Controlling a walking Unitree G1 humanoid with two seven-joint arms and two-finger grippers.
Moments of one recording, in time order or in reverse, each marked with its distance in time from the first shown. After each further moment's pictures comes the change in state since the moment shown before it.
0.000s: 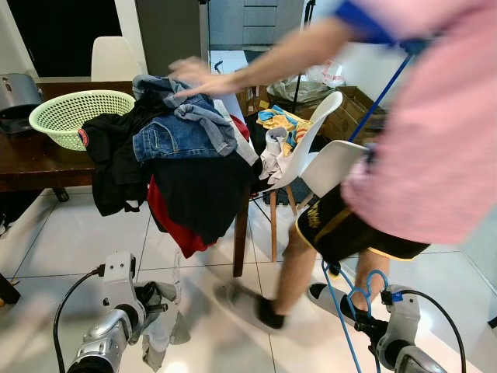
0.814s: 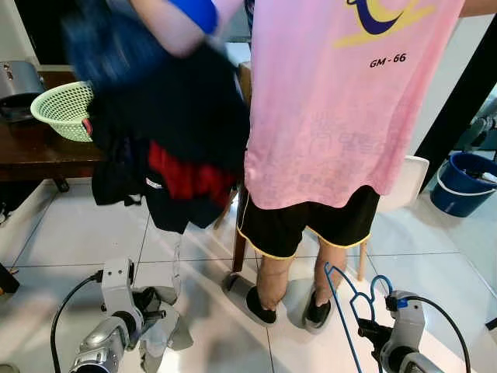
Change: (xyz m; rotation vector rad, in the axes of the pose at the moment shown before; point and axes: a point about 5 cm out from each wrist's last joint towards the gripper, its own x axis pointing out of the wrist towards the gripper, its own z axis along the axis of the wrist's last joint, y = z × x) left arm -0.005 0.003 -0.007 0.013 0.000 -0.012; right arm -0.004 -0.004 -0.004 0.016 -0.003 -0.005
